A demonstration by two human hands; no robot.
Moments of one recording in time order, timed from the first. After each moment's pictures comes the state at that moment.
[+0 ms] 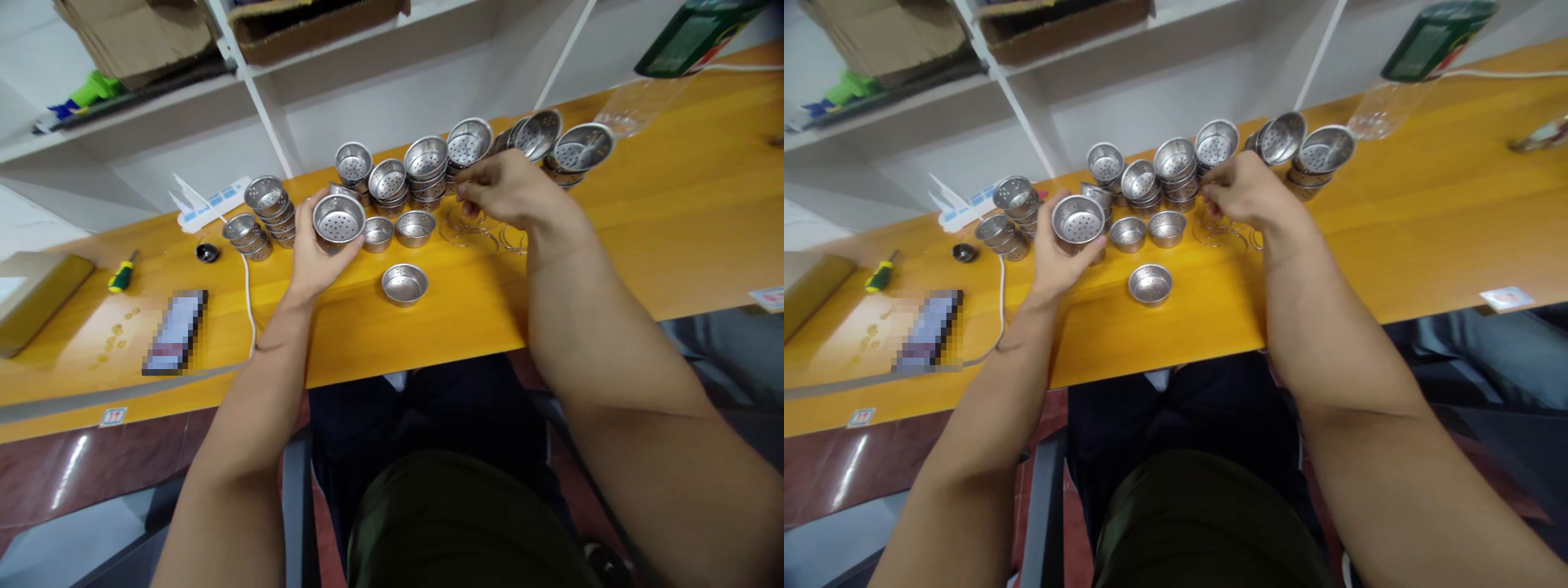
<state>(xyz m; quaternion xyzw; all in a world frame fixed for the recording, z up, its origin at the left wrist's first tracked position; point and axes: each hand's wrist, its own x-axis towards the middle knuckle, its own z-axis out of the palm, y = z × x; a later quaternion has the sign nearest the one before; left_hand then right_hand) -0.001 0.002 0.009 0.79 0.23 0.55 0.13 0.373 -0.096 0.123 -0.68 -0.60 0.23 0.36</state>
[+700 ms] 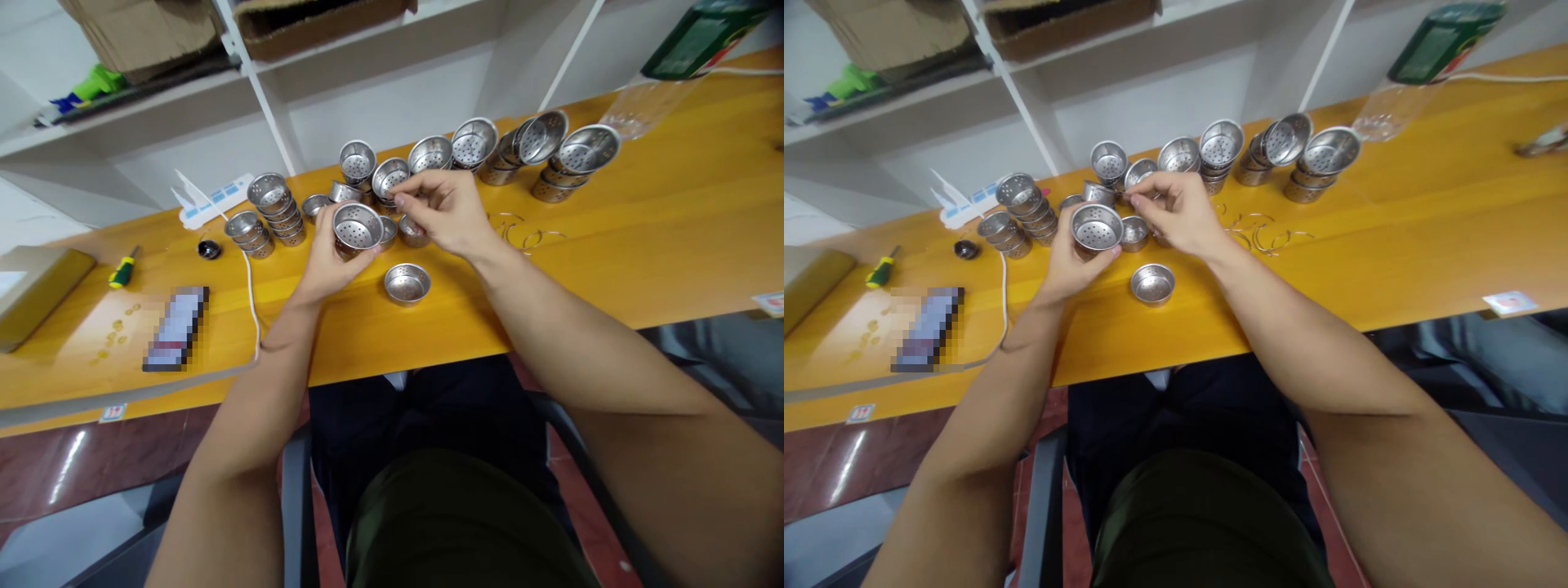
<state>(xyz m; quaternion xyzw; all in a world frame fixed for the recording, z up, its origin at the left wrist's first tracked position) 0.022 -0.038 0.024 0.81 0.27 0.50 0.16 0.293 -0.093 0.089 -0.43 -0.66 0.32 0.53</state>
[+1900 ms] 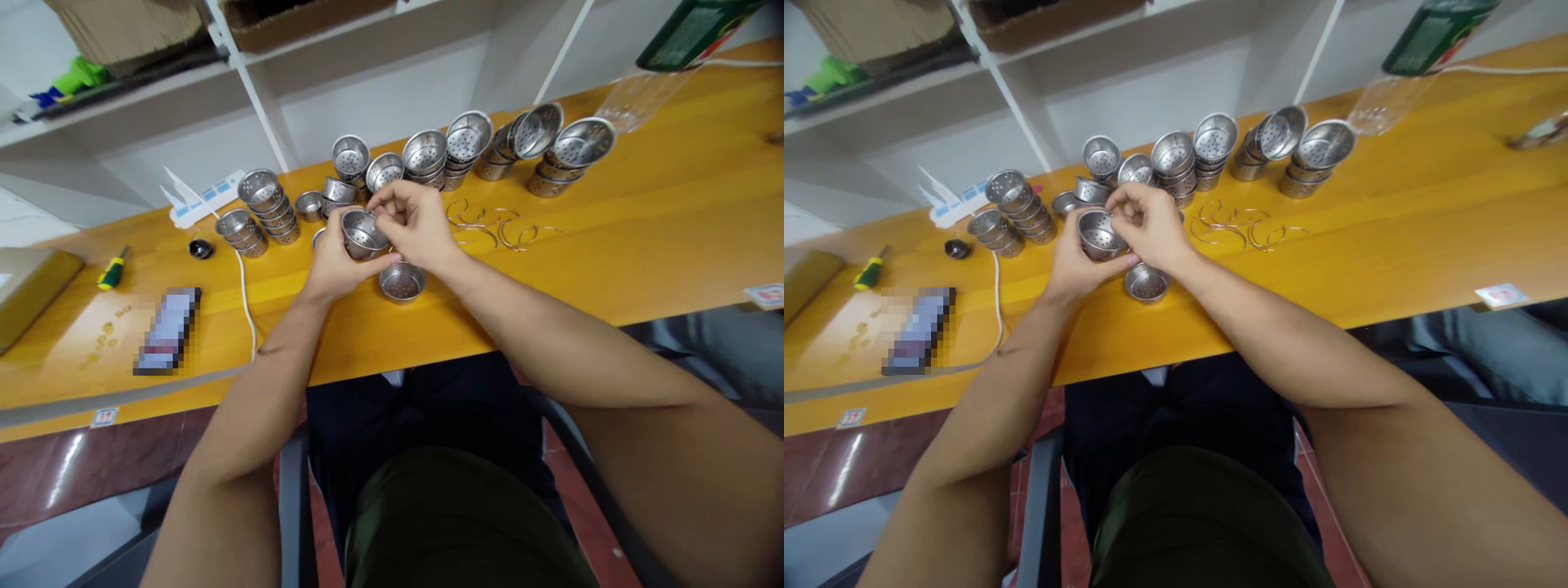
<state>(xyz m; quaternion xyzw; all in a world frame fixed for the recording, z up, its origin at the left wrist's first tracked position) 0.041 -0.052 0.017 0.80 0.29 0.49 0.21 0.250 -0.105 0.085 -0.49 -0.65 0.26 0.51</state>
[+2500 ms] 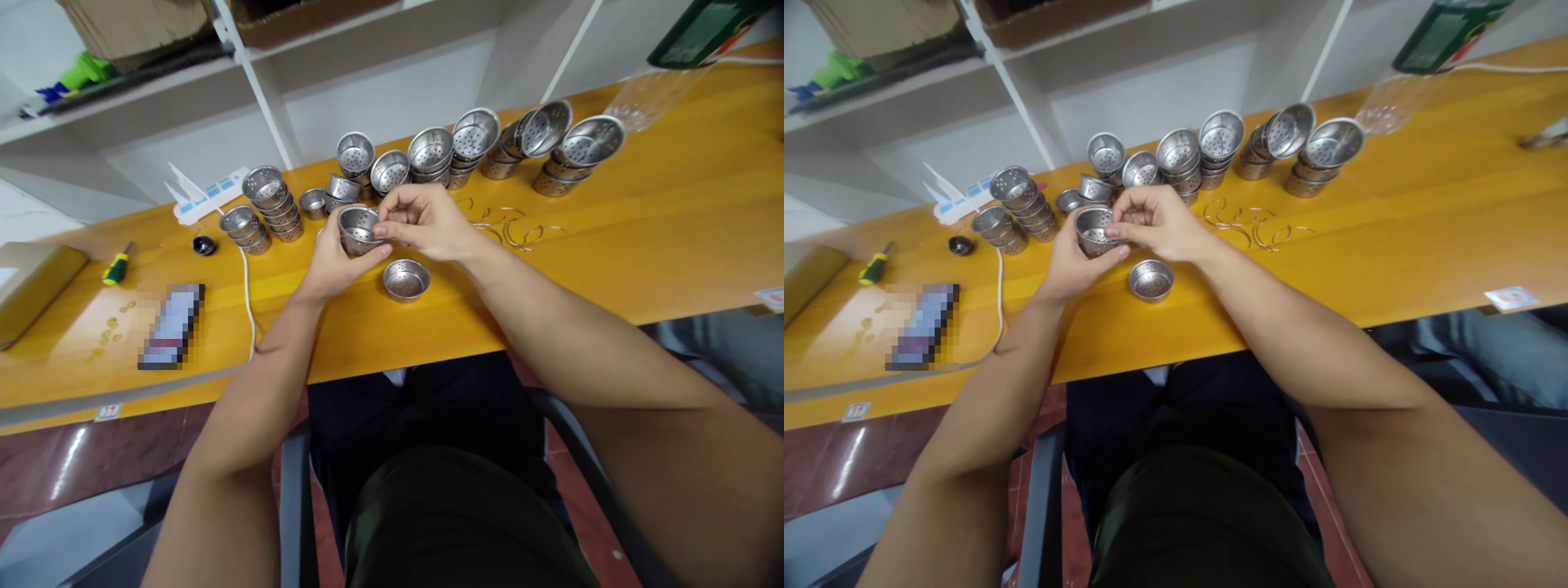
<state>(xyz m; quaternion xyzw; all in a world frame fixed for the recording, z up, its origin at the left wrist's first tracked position) 0.031 -0.044 0.017 0.80 0.26 0.47 0.28 0.274 -0.099 0.093 -0.29 -0.68 0.46 0.49</state>
